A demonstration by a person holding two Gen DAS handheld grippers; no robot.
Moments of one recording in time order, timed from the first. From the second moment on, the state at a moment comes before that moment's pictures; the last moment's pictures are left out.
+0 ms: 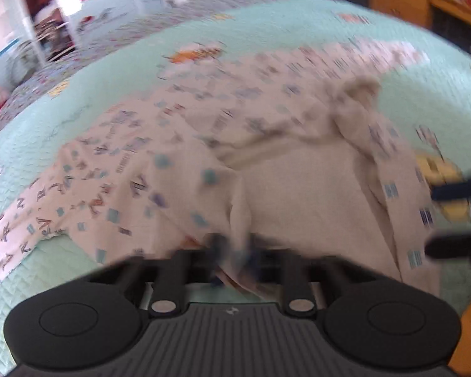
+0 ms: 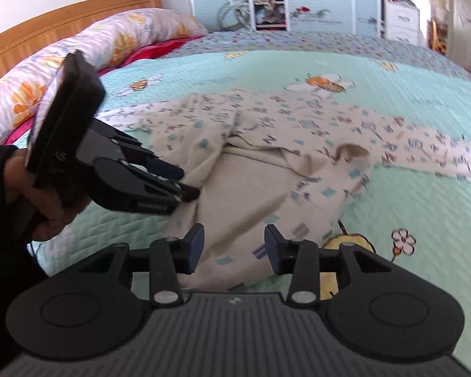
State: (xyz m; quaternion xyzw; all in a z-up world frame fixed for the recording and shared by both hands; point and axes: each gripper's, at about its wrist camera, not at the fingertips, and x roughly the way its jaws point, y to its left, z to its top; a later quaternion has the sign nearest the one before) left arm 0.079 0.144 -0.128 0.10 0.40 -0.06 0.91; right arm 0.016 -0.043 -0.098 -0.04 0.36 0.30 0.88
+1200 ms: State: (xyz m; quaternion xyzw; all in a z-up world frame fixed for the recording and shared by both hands) left arm 0.054 0.215 -0.119 0.02 0.41 0.07 0.91; right arm 0.133 -0.108 -0.111 0.14 0.39 0.17 0.89
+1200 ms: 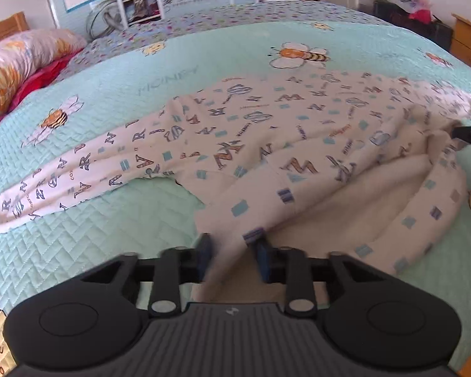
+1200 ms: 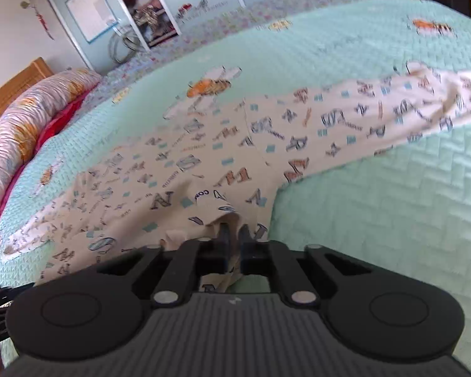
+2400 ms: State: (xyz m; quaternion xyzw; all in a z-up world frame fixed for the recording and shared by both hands) left arm -0.070 0.128 -0.097 0.12 0.42 -0.10 0.89; right arm 0.020 -0.141 -0.018 0.11 0.32 0.19 0.92
